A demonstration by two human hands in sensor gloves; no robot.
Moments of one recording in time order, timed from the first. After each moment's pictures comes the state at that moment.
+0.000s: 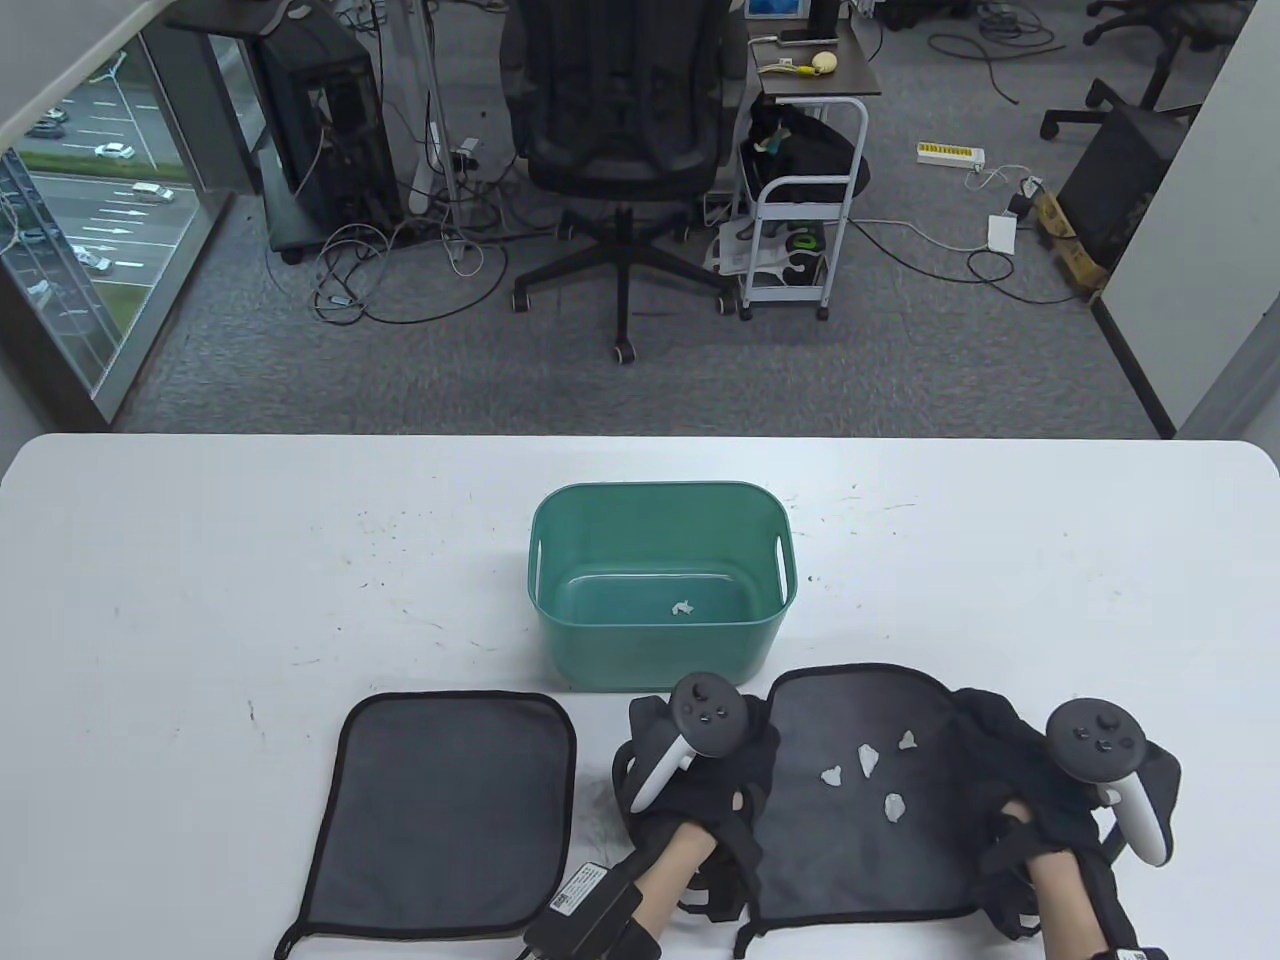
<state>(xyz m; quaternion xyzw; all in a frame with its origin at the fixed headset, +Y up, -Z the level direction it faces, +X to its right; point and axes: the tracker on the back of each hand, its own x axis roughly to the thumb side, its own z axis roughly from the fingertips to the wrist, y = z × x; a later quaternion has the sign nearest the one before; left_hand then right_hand) 0.007 -0.754 -0.330 -0.16 -0.09 0.31 0.93 0.329 -0.740 -0.298 -0.08 0.08 0.92 0.38</state>
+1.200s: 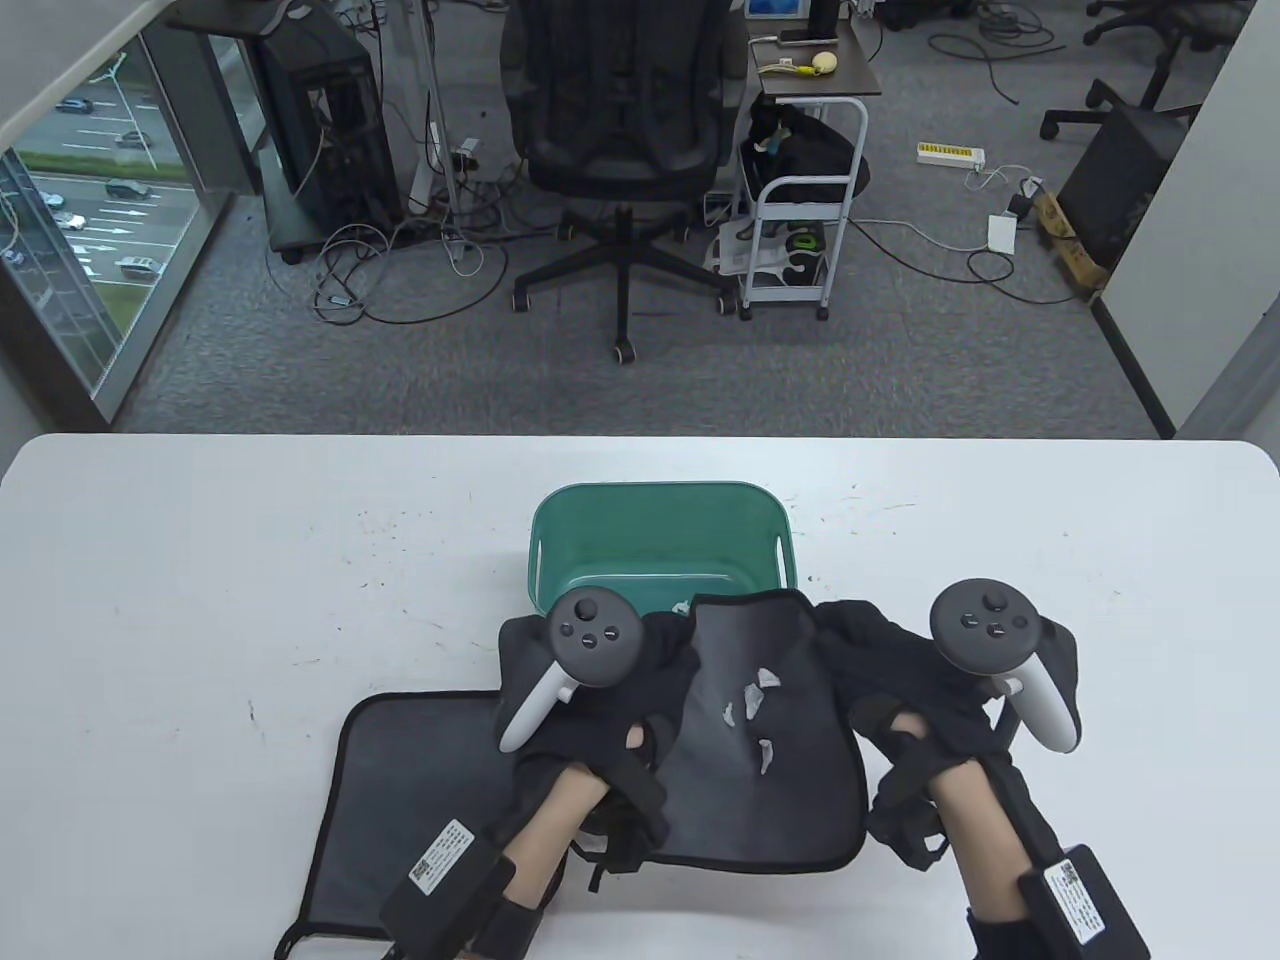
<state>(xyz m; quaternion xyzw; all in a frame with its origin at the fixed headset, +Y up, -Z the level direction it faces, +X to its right) -0.080 -0.610 -0.330 -0.12 -0.09 0.32 0.93 0.202 -0.604 -0.329 0.04 0.13 0.90 0.41</state>
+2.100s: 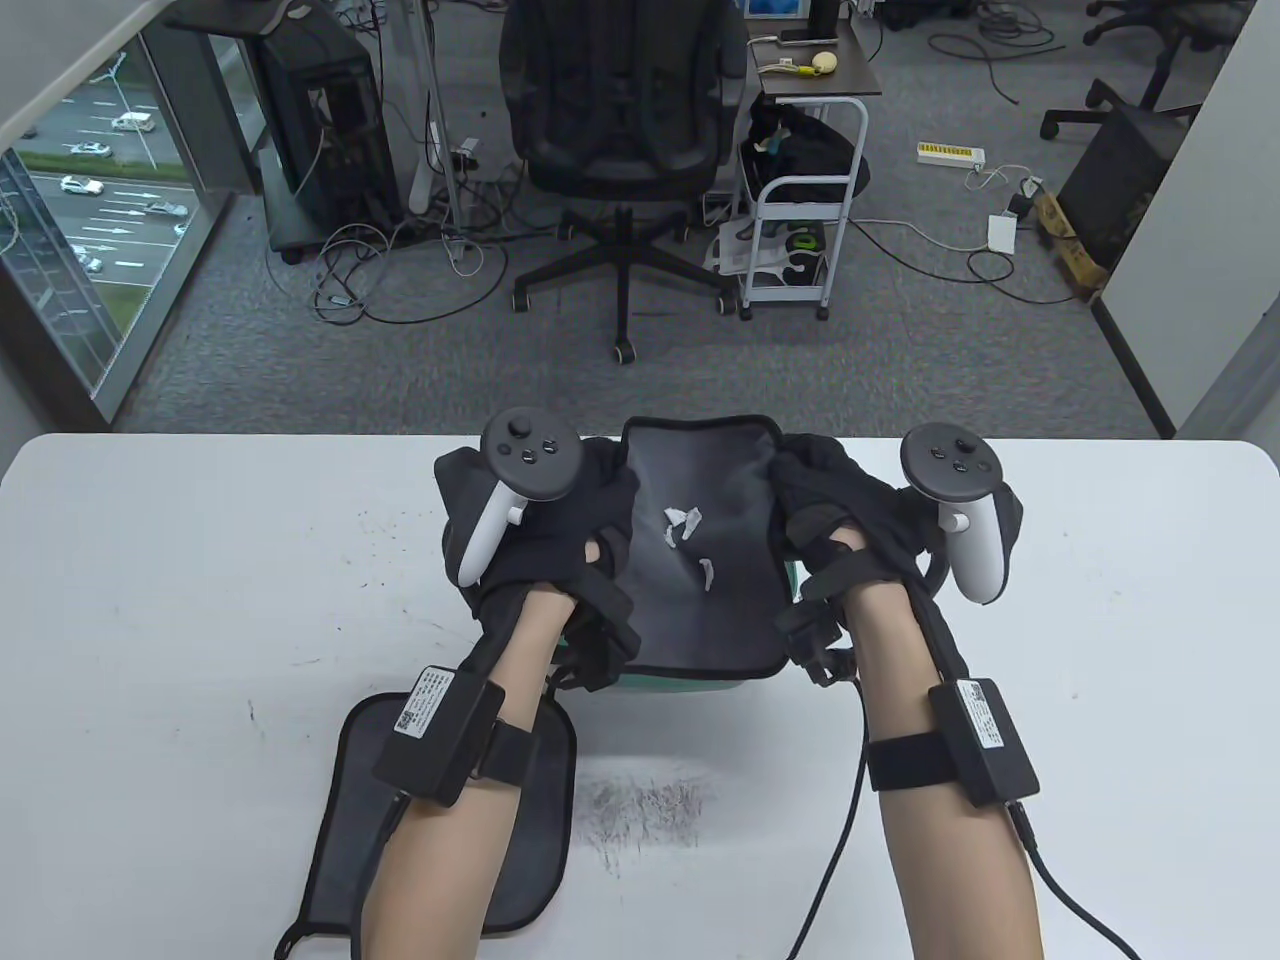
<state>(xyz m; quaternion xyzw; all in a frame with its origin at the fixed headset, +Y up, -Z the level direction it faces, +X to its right) -0.114 -0.528 -0.412 -0.04 0.00 0.34 0.94 0.167 -0.551 -0.416 -0.03 0.09 0.81 0.57</state>
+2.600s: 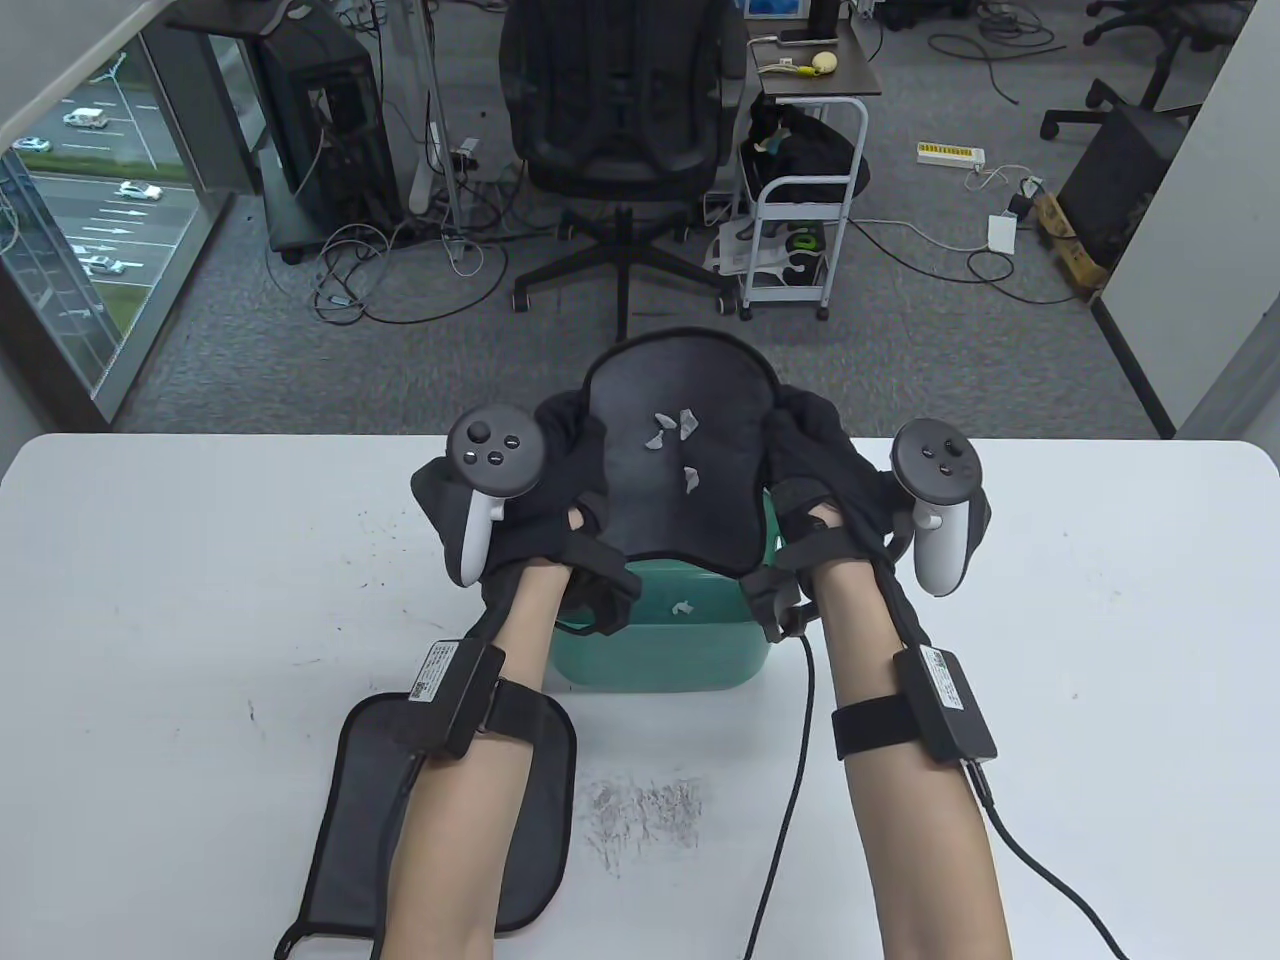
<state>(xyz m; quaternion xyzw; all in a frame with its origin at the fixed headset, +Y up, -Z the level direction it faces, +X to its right) -0.131 -0.567 -0.443 0.10 0.04 0.43 0.90 0.154 -0.570 -0.442 0.00 0.00 0.80 0.61</state>
